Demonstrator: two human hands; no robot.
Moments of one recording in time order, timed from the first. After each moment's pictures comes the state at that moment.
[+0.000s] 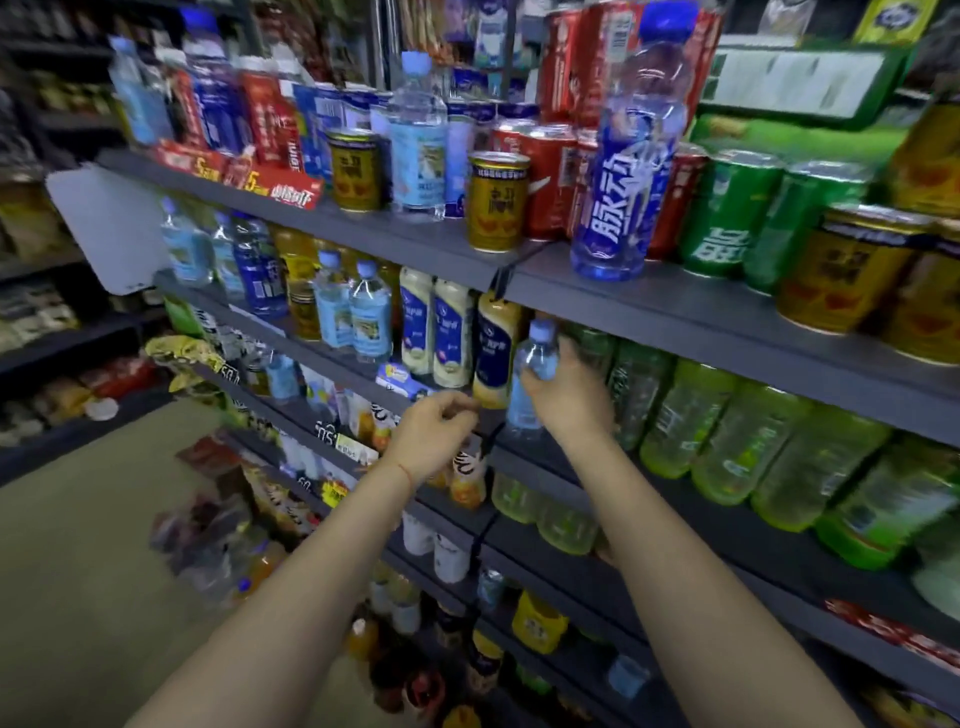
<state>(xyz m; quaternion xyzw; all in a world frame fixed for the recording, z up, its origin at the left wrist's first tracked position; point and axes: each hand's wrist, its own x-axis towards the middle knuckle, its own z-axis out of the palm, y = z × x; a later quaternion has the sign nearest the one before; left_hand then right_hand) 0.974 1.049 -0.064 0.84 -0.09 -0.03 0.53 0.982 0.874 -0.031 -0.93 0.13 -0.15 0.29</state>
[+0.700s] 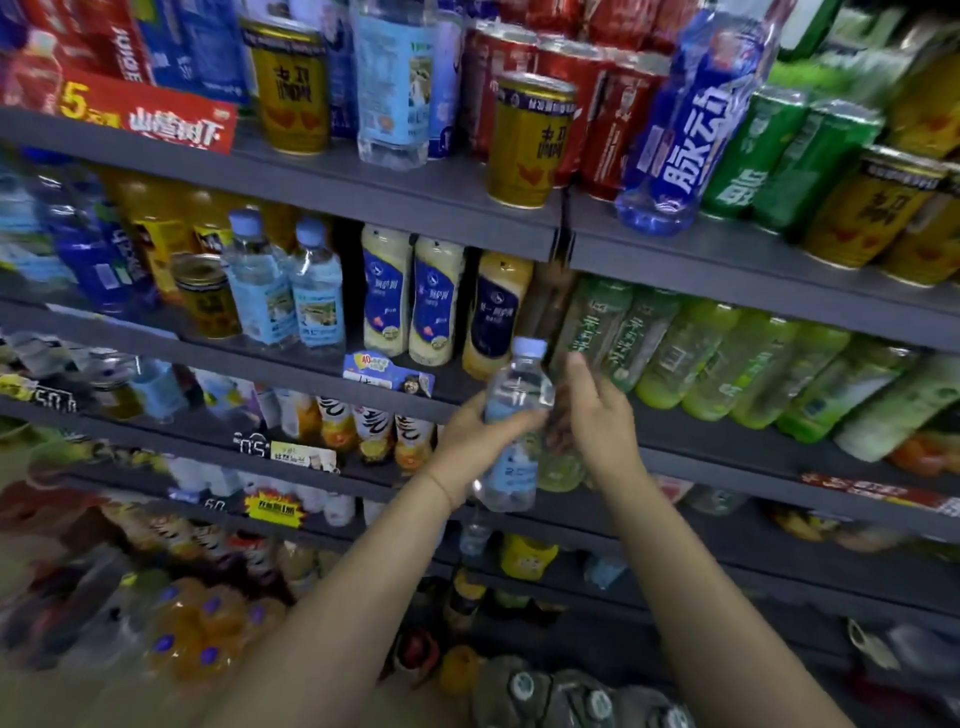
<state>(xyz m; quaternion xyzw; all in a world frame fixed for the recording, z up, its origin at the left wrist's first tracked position) 1.016 1.071 -0.102 0.65 -0.17 -0.31 0.68 0.944 0.957 -0.059 -0.76 0.30 -0.26 0.52</state>
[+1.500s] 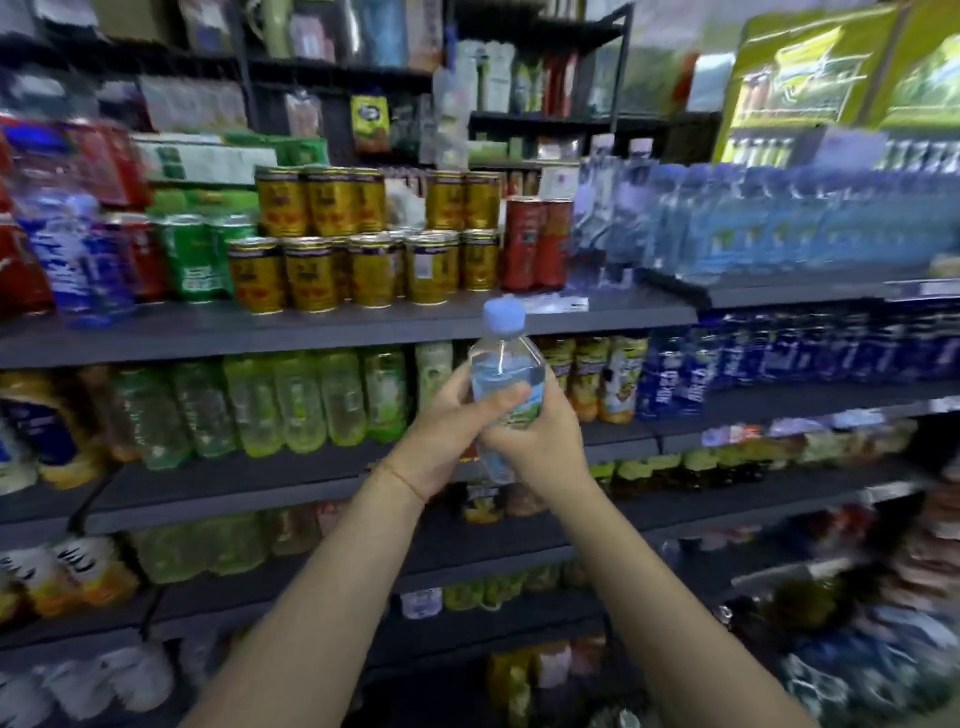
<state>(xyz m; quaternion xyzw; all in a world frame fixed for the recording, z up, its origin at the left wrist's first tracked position) 0.615 0.752 0.049 0.46 -0.42 -0.35 0.70 0.521 0.684 0.031 -0.73 0.20 -0.43 0.48</state>
